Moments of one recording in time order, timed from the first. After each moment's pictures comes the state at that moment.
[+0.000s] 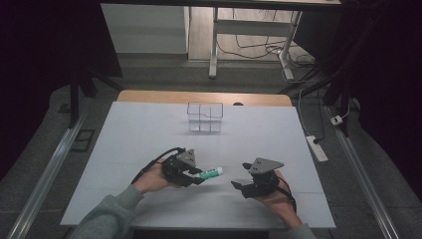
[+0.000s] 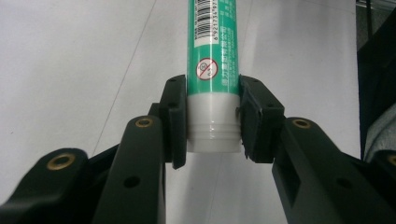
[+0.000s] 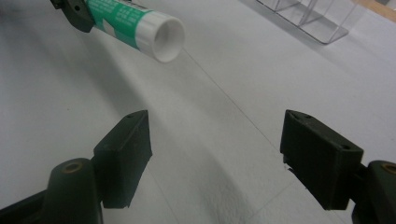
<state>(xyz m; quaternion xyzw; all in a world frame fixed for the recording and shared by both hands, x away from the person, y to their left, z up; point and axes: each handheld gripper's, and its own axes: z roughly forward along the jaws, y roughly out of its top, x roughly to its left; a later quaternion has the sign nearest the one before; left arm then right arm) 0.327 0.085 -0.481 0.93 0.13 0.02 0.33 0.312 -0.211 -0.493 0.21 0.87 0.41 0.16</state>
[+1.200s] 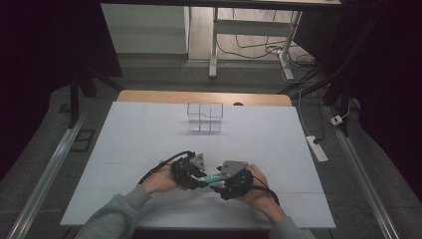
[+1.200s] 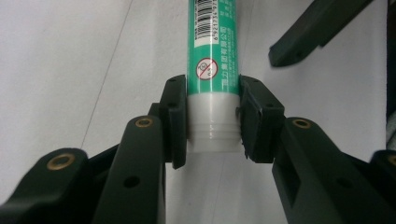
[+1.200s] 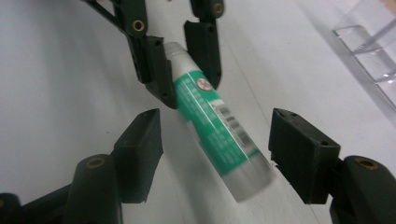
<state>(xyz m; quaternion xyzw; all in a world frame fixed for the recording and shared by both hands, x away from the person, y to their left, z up) 0.330 0.060 -0.492 0.95 0.12 0.02 0.28 0.308 -0.139 -0.489 0.08 0.92 0.34 0.16</state>
